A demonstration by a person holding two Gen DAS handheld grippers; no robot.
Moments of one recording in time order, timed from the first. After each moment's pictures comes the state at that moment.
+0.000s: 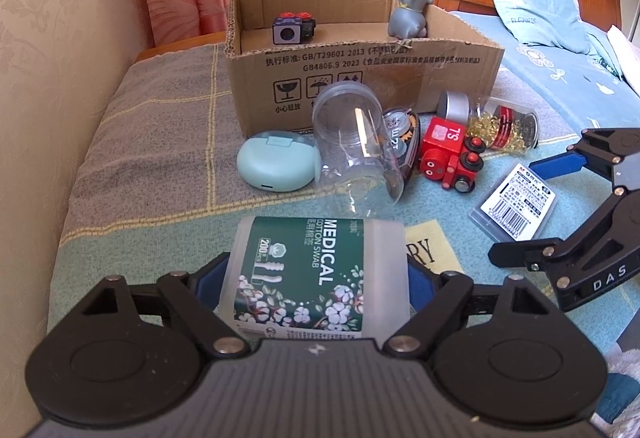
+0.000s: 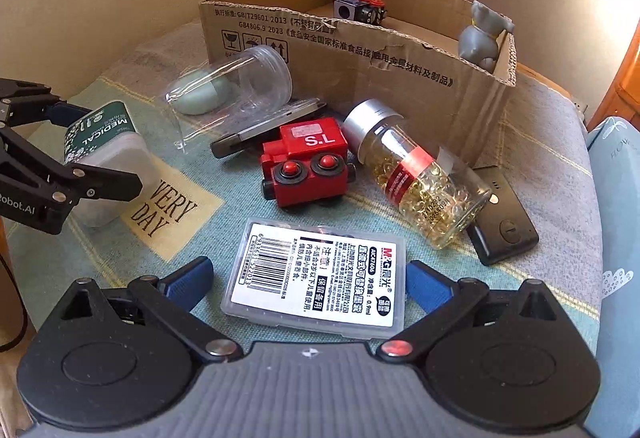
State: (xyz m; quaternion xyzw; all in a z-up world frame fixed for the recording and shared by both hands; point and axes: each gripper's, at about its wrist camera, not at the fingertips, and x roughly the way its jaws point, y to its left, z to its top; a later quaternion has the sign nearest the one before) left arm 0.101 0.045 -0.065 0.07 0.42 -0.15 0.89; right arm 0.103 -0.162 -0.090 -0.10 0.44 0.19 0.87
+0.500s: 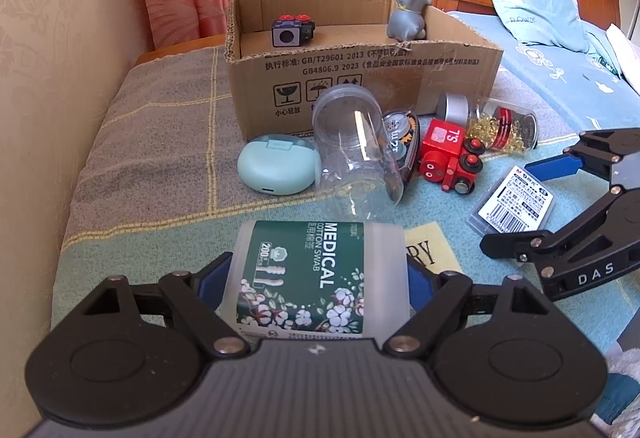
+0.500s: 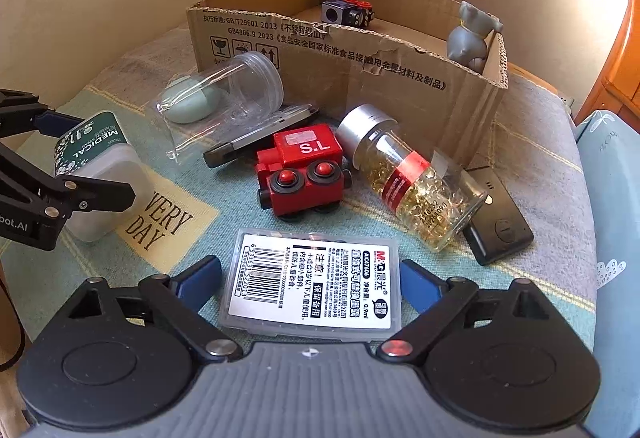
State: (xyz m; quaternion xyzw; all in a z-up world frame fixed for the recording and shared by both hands) left arm 0.101 0.046 -0.063 0.07 0.42 -0.16 0.89; right arm 0.102 -0.158 -0.088 -0.10 0.43 0.17 0.88
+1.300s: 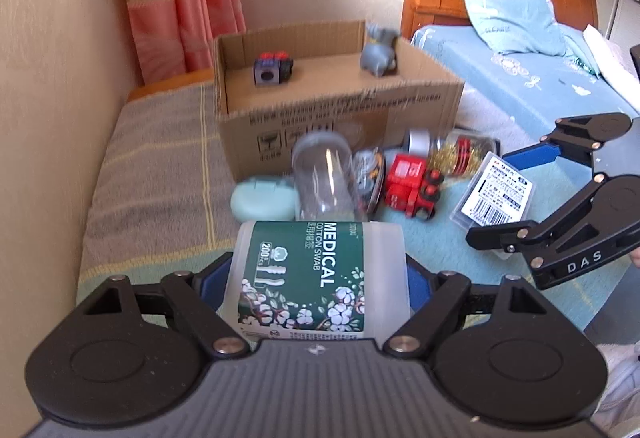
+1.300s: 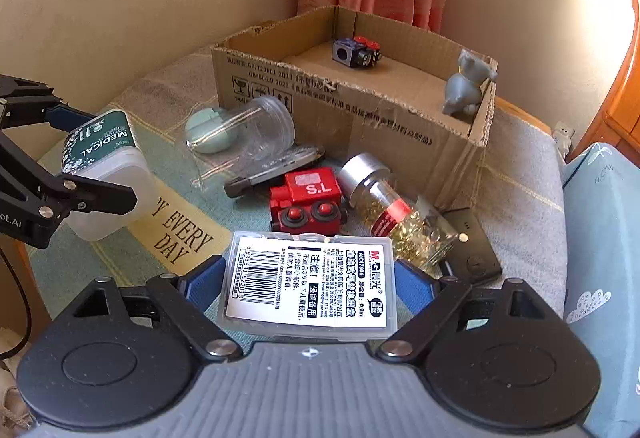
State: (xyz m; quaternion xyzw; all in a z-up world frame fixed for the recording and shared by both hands) left arm 0.087 0.043 -0.016 0.09 0.39 -0.19 0.90; right arm 0.092 -0.163 -0.046 -0.12 0.40 0.19 0.89
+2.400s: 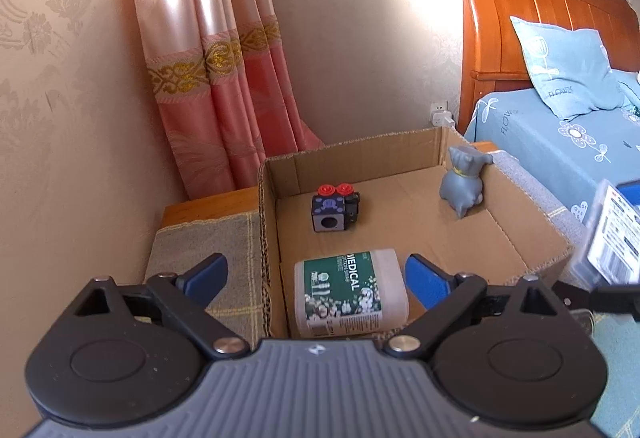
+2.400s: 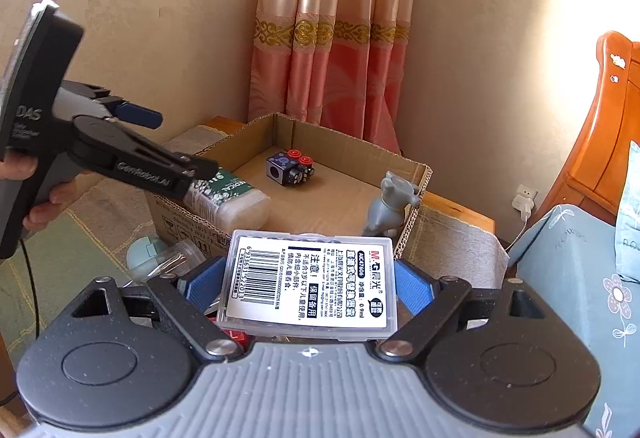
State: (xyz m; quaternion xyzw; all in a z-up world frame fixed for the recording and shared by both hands) left arm 0.205 0.011 0.016 0.10 0.31 -0.11 0.94; right arm 0.149 -0.196 0.027 -0.11 0.32 0.16 0.93
